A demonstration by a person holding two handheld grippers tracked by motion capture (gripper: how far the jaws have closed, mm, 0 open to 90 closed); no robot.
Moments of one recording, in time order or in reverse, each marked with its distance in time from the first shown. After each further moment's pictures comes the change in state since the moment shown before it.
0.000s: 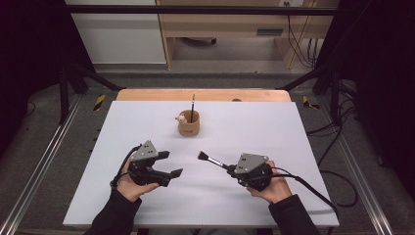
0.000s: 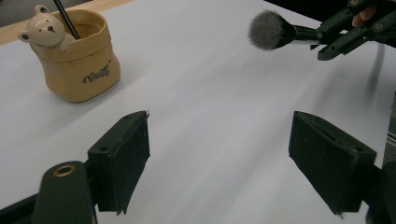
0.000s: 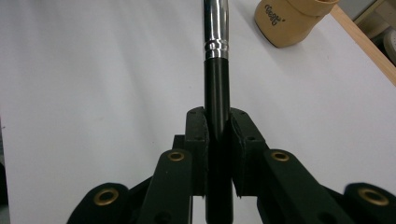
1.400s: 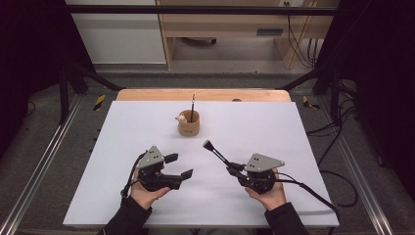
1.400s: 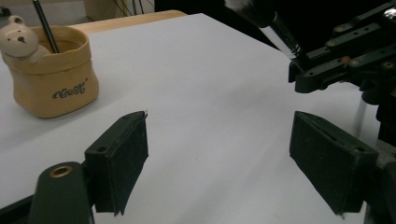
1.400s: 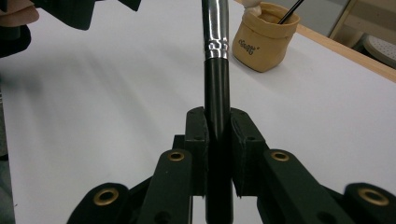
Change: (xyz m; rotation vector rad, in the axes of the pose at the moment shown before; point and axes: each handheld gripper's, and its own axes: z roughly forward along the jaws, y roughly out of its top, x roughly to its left) left arm -0.025 -0.006 0.018 -0.143 -0.004 -0.088; right arm 0.004 -0.021 0.001 -0.233 -0.035 0.242
